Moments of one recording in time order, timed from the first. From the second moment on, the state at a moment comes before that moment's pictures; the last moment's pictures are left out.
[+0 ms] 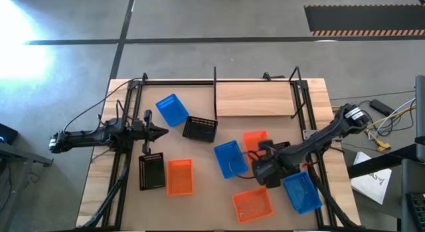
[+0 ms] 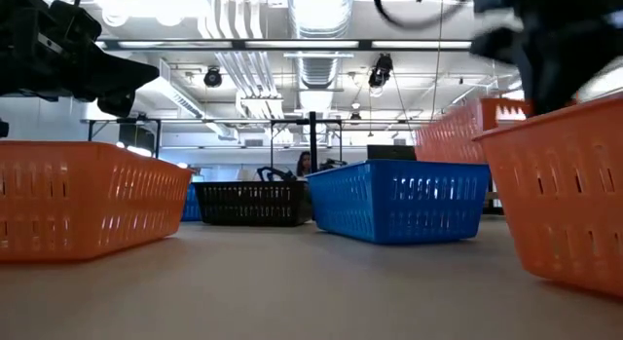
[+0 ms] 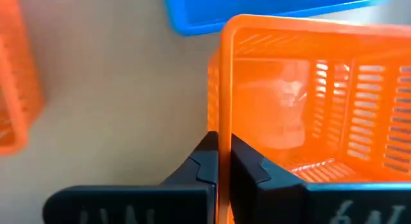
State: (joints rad) left arm 0.07 0.06 0.00 0.07 0.01 -0.02; right arm 0.51 1.55 1.14 -1.04 0.29 0.32
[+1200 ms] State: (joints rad) left arm 0.07 0.06 0.00 0.07 0.01 -0.02; right arm -0.64 1.28 0.92 -1.08 0.23 -0.63
